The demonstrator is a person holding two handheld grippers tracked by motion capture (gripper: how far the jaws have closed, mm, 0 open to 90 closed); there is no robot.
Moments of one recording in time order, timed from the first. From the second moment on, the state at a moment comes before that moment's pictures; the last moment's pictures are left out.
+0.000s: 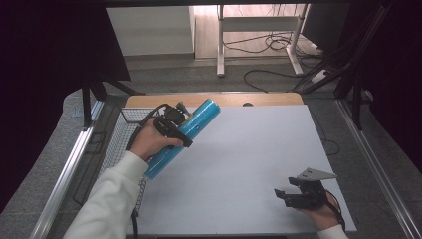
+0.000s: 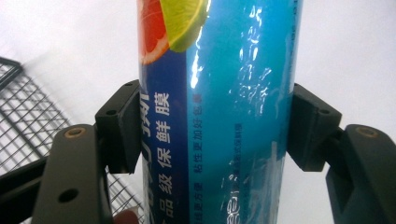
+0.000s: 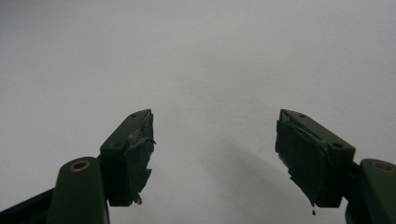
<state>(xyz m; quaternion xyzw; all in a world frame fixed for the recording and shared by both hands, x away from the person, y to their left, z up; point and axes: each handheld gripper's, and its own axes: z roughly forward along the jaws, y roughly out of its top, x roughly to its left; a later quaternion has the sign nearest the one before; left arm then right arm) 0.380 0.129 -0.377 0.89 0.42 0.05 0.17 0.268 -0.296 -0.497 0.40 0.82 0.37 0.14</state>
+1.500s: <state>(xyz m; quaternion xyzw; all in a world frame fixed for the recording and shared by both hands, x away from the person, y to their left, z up) 0.376 0.244 -0.398 0.82 0.55 0.06 0.14 0.268 -0.294 -0.496 0.40 0.83 0.37 0.14</state>
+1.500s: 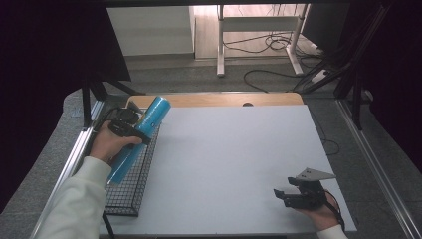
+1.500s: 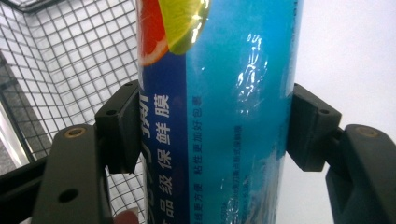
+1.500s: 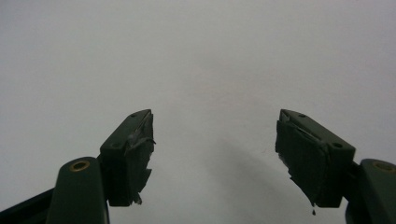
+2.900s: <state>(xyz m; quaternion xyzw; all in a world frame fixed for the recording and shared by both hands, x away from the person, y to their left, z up) 0.381 0.269 -0.472 0.76 0.64 0.05 0.07 0.271 -0.290 -0.499 0.39 0.83 0.37 0.14</state>
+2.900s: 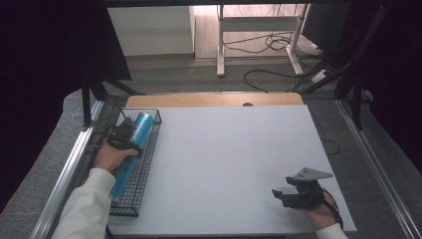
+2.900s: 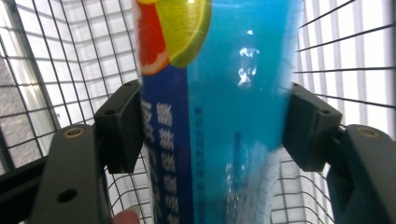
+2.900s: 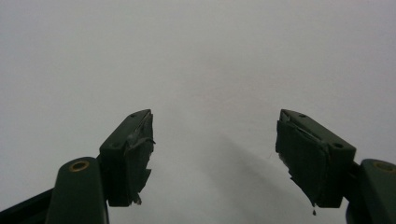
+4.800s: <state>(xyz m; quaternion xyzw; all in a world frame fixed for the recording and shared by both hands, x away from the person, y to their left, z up) 0.250 0.163 -0.482 0.81 0.46 0.11 0.34 0.264 -0.285 -0.491 0.36 0.83 0.39 0.15</state>
